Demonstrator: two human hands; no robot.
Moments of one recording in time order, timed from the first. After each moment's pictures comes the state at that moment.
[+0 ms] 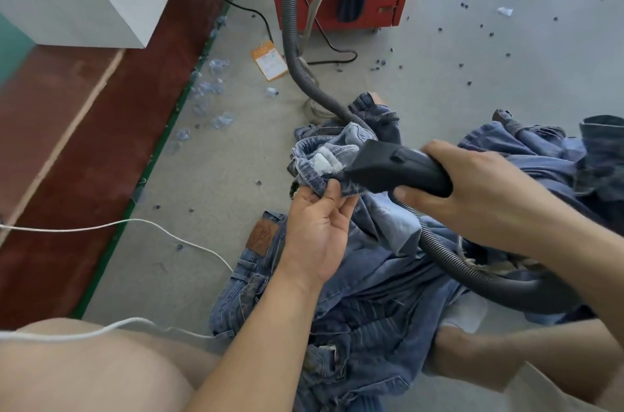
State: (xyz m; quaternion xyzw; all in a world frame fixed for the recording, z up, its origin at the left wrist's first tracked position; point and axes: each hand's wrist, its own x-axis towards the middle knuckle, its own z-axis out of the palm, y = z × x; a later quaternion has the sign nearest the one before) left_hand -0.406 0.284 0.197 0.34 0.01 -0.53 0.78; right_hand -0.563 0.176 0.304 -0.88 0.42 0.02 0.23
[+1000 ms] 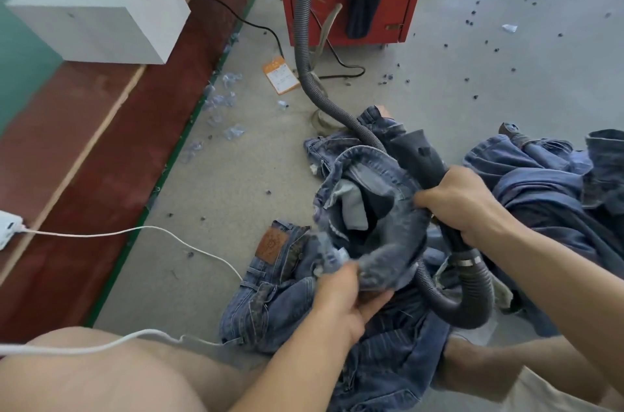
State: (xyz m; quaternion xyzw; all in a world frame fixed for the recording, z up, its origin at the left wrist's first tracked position) left_hand -0.447 0.326 0.178 0.55 0.24 -0.63 0.50; right_hand -0.542 0.151 0.232 -0.65 0.64 -0.05 0.41
